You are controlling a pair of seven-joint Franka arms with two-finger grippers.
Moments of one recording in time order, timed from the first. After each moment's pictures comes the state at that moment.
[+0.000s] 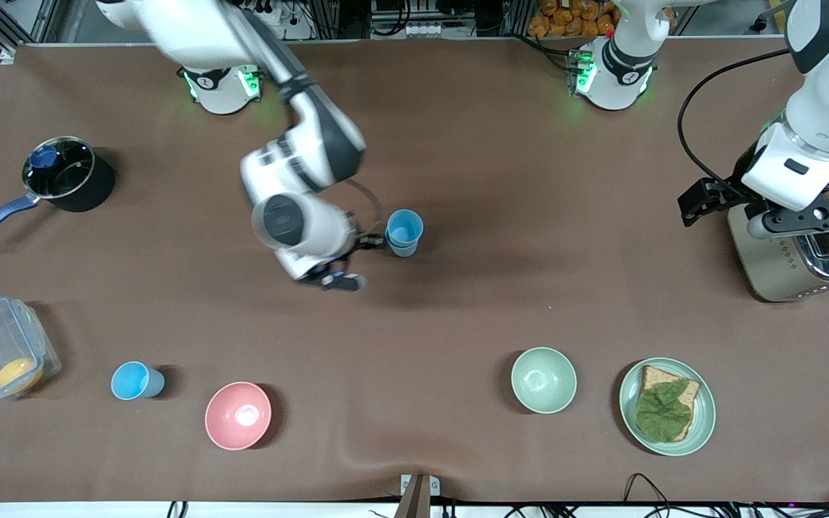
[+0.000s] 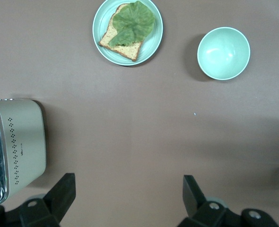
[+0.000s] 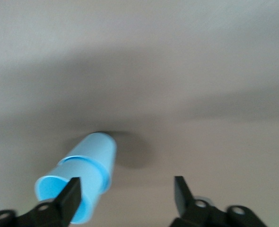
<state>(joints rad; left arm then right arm) 0.04 0.03 -0.23 -1.64 0.07 1.72 -0.28 0.53 0.52 -0.05 -1.54 0.33 1.86 0.46</state>
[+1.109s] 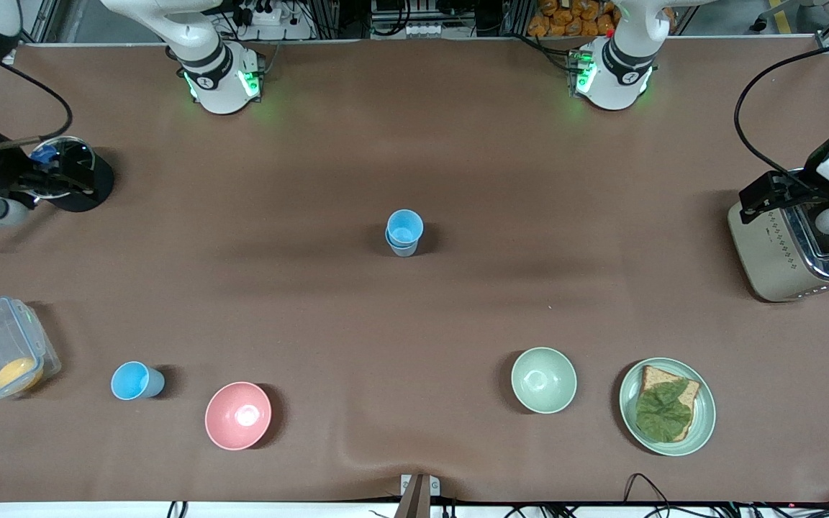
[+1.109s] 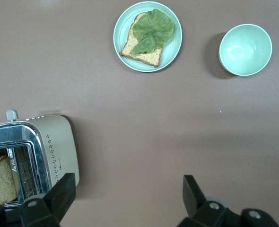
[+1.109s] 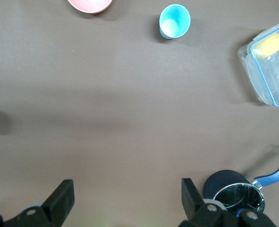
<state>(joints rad) 0.03 0.02 -0.07 -1.62 0.06 1.70 -0.03 0.07 0.05 -0.06 -1.54 -0.02 1.50 -0.10</state>
